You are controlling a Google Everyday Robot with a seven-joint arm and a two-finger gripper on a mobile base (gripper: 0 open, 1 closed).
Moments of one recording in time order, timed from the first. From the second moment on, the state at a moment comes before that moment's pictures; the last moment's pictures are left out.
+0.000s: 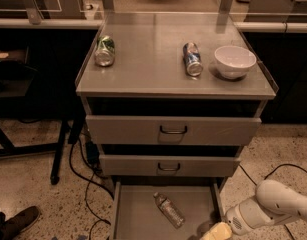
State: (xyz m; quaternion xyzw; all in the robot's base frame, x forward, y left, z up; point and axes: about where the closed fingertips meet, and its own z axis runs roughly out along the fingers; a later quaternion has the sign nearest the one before) arm 0.368 -0.219 0.406 -0.28 0.91 0.29 0.05
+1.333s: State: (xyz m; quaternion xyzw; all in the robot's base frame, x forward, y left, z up) arm 0.421 -0.178 0.357 -0.22 0.91 0.33 0.10
